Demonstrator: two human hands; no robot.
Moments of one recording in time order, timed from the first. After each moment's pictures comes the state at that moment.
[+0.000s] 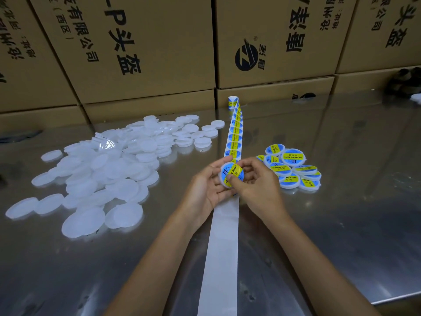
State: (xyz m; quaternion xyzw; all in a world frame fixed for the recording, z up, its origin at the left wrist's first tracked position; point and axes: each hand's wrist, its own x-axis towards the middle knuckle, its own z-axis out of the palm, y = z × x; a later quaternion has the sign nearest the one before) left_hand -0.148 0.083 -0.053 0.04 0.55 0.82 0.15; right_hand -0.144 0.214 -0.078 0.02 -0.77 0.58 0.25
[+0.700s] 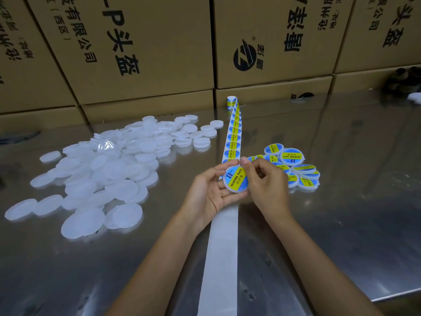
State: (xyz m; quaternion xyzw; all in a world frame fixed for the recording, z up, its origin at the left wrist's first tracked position) left_hand -0.143 0.085 -0.052 0.02 0.49 0.85 0.21; right_hand -0.141 0.226 -0.076 -0.01 -0.75 0.57 0.32
